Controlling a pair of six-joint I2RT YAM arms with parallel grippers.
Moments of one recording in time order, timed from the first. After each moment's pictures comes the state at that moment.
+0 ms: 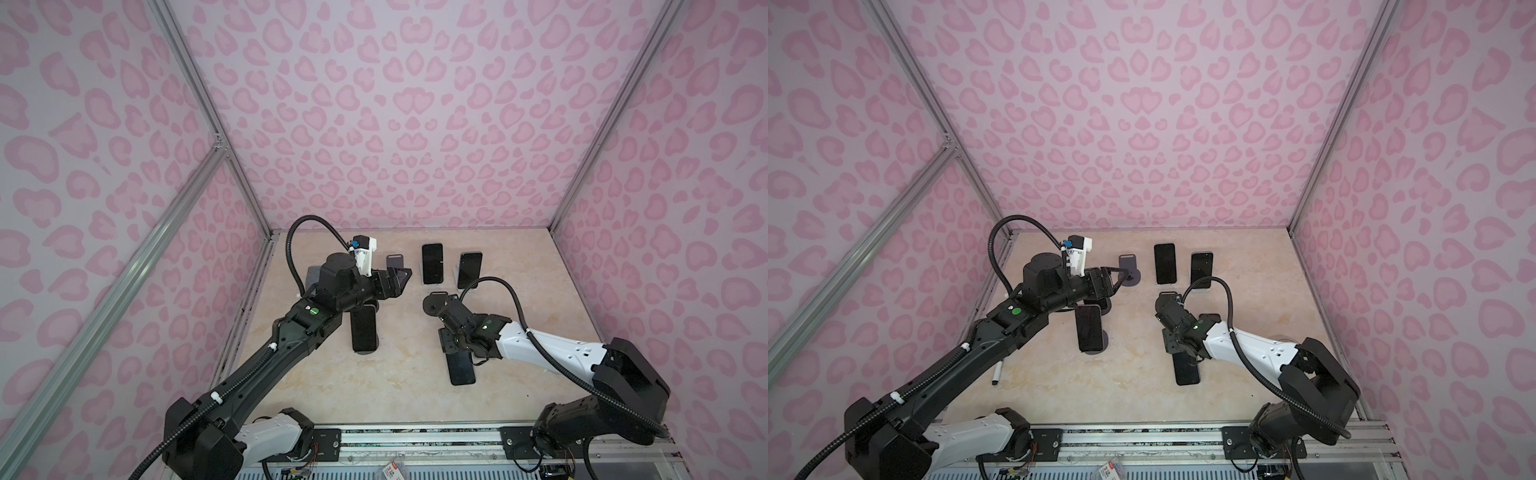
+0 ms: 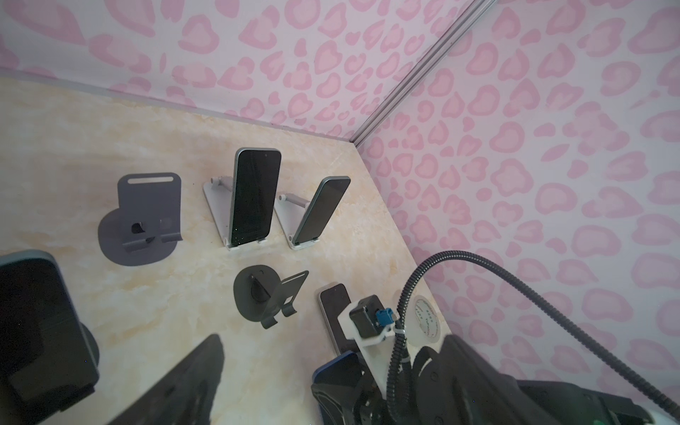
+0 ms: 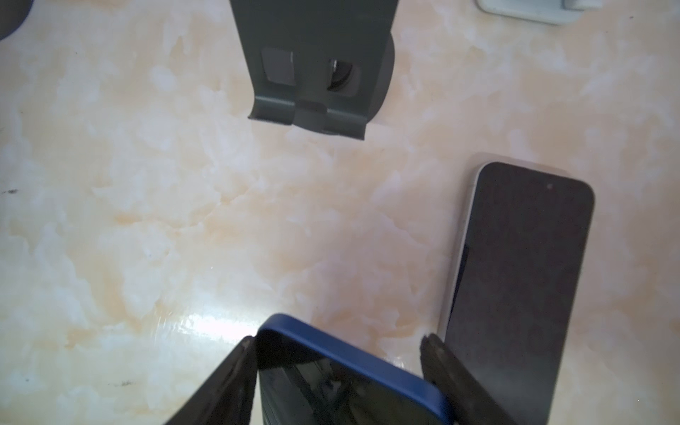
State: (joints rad) left arm -0.55 1.22 1.03 -0.17 0.27 -0.61; right arm 0.78 1.48 0.86 -0.52 0.27 0.54
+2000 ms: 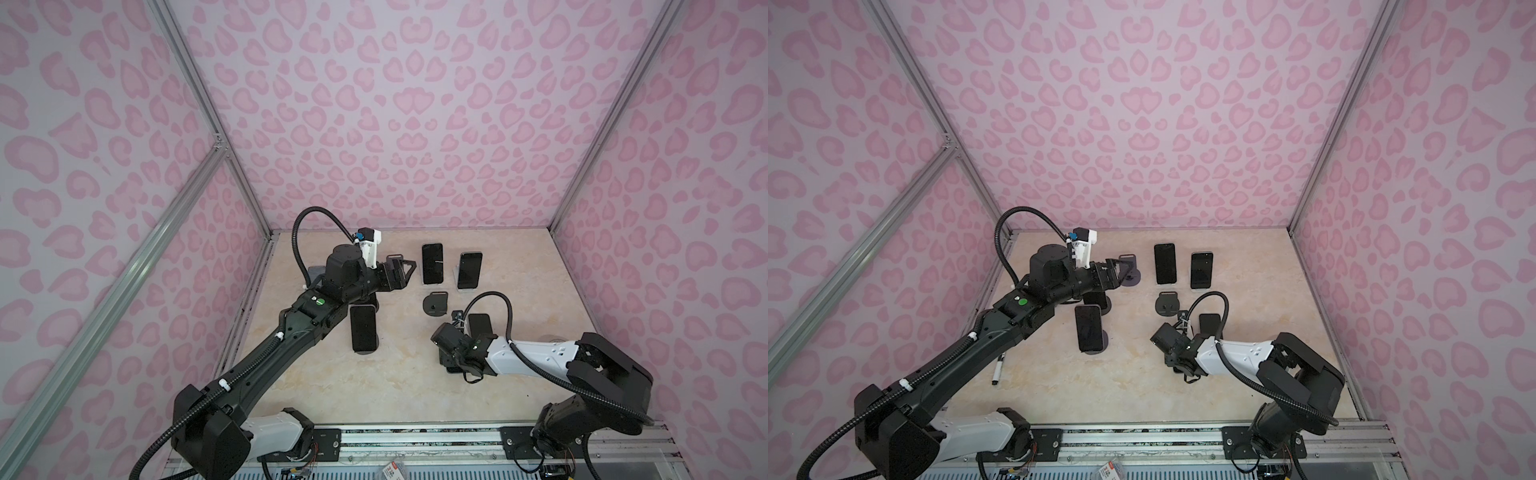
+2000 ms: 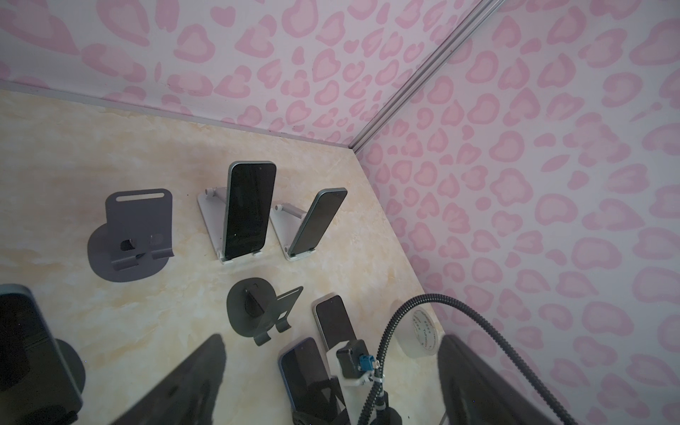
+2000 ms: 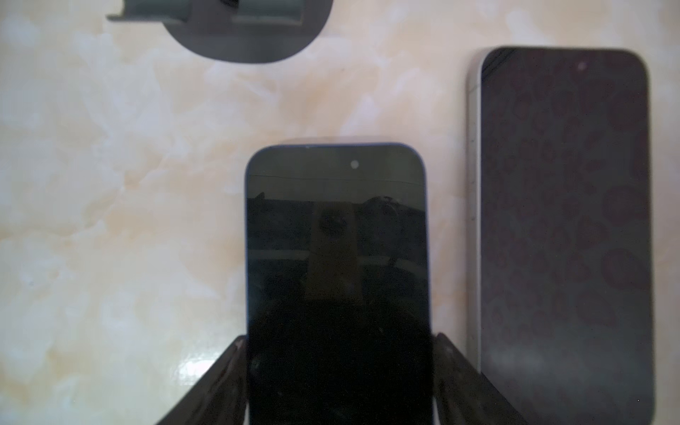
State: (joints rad) left arm -0.57 1.27 1.11 -0.17 0.26 -0.61; right arm 0.89 1.56 0.71 -0.38 0.42 0.82
